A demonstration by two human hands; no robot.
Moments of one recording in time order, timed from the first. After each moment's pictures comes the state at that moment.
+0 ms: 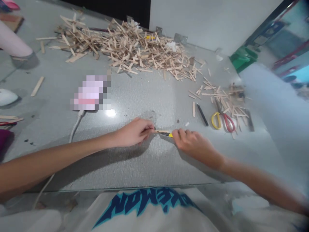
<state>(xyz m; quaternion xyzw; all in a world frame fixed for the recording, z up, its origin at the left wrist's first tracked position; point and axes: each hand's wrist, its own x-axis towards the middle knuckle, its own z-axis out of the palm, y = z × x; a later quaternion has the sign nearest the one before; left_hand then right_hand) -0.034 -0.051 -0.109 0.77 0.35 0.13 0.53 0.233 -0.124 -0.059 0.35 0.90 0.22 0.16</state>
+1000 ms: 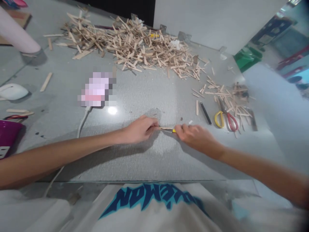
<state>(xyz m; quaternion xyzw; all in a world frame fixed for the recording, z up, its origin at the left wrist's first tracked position) -0.030 -0.053 -0.121 0.82 0.34 0.16 0.43 0.232 -0.104 -0.059 0.36 0.90 0.17 0.19</state>
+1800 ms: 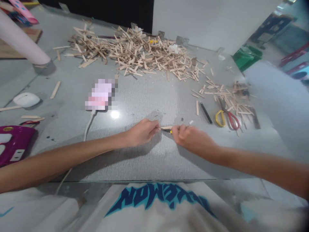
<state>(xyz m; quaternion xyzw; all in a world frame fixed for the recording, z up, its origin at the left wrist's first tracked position) -0.031 -0.057 -0.126 0.84 0.35 0.15 0.39 0.208 -0.118 -0.053 0.37 0.88 0.22 0.20</state>
